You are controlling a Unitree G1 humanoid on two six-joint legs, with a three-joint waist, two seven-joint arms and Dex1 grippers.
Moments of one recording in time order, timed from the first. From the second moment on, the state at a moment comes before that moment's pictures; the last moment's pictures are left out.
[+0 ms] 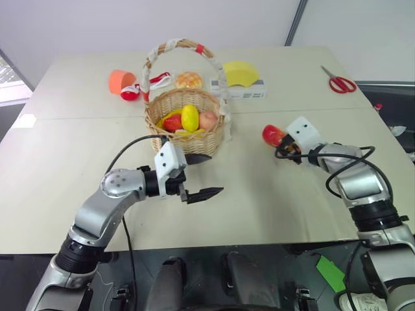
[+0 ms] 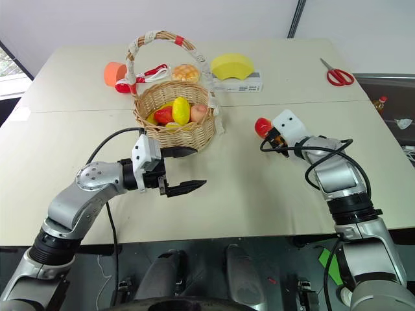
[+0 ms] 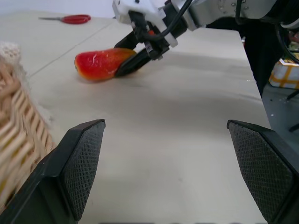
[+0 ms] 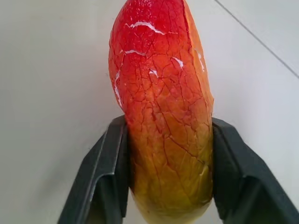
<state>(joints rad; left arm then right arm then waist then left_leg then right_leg) -0.31 0.55 -0.16 -0.37 -0.46 0.44 -0.88 -0.56 -0.71 0.14 0.09 0.01 0.63 0.57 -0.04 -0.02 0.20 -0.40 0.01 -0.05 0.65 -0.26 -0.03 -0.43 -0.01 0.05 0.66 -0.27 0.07</state>
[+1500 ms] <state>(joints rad) -0.20 0.57 0.21 -0.37 -0.66 0.47 -0.75 -0.63 -0.31 0.00 -0.30 0.30 0.76 0.47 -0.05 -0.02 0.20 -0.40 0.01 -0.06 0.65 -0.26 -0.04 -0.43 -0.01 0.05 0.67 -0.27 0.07</state>
